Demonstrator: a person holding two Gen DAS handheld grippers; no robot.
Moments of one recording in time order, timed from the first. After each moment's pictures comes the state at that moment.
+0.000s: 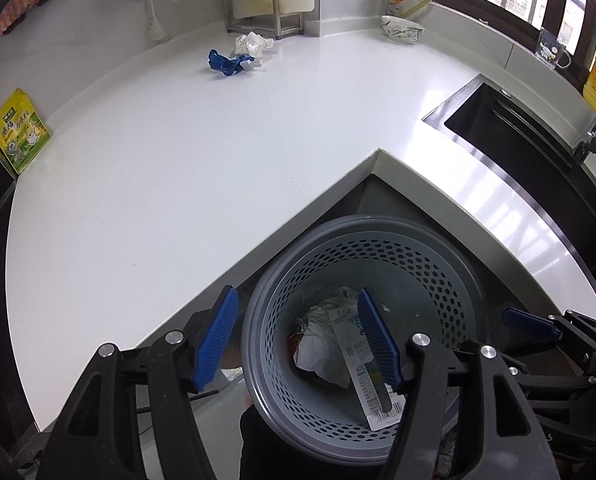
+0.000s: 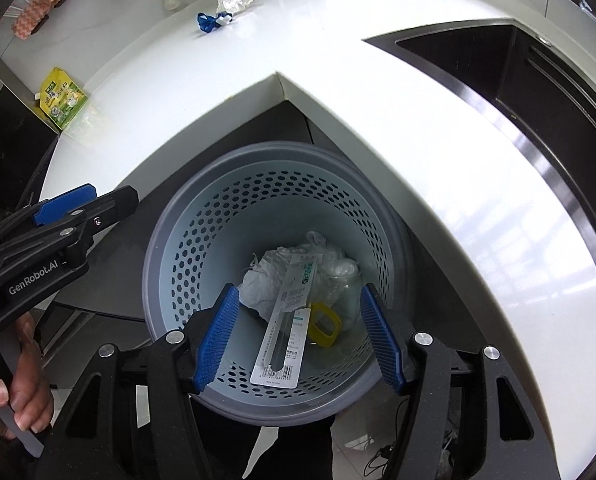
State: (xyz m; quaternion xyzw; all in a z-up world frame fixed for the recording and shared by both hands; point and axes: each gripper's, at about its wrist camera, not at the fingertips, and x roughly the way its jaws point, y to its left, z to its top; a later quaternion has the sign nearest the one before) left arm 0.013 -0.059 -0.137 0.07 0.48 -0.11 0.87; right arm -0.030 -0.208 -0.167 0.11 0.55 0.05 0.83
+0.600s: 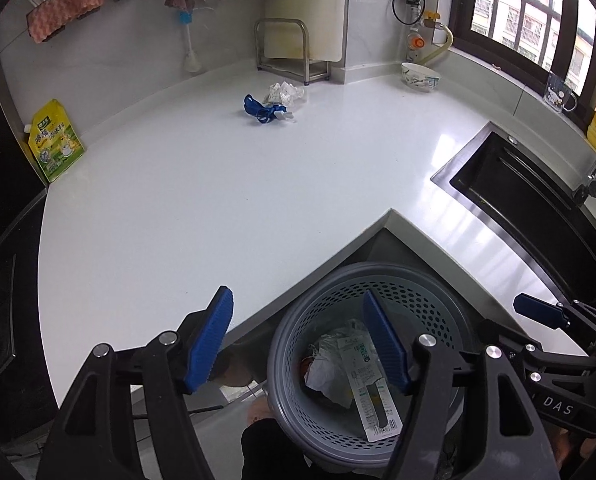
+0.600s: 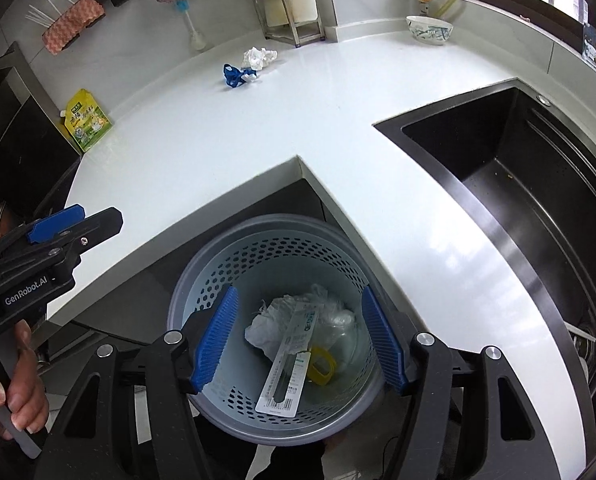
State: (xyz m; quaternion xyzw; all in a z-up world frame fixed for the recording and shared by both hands) left arm 0.005 -0.040 -0.082 0.05 0.44 -0.07 0.89; right arm -0.021 -0.212 -0.108 0.09 0.48 0.07 0.87
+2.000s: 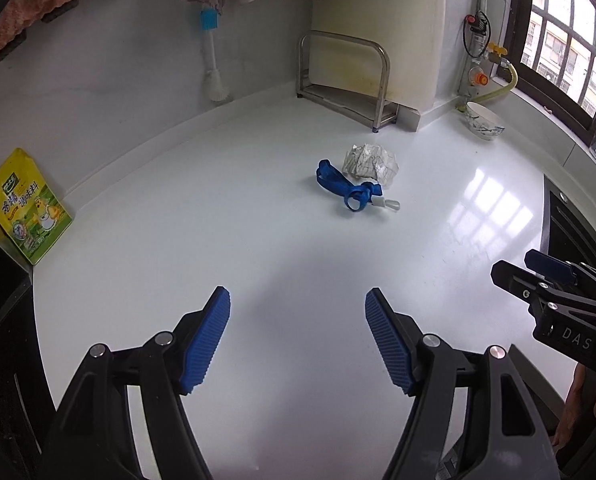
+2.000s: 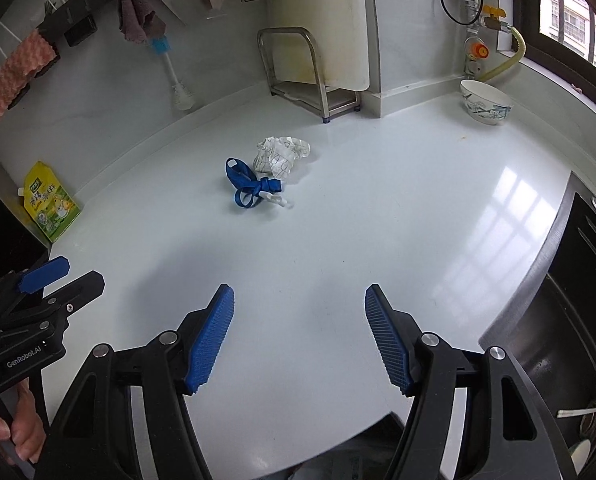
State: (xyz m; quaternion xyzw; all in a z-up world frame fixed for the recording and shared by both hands) left arm 0.226 0.062 -0.067 0.05 0.44 -0.09 0.89; right arm 0.220 -0.138 -0.078 0.09 0.44 0.02 0.90
